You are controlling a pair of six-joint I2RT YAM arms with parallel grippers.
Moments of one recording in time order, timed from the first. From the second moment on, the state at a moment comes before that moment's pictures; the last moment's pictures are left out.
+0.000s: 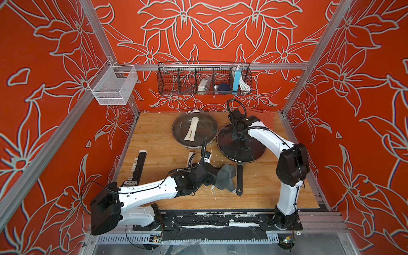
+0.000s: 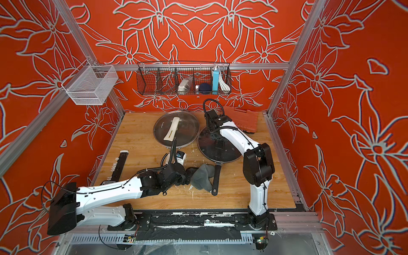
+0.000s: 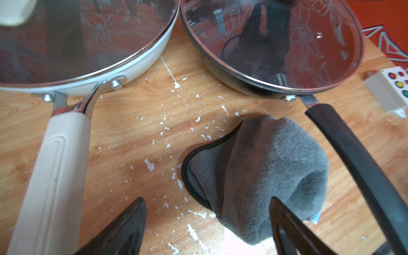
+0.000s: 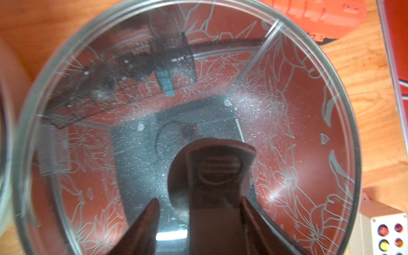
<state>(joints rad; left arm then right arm) -1.03 1.21 0.75 -0.29 -0.44 -0.55 0.50 1.93 1.71 -1.03 0.35 0.63</state>
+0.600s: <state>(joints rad) -1.05 1.16 0.67 -0.17 -0.41 -0.49 0.49 1.94 1.72 -1.05 0.37 0.63</state>
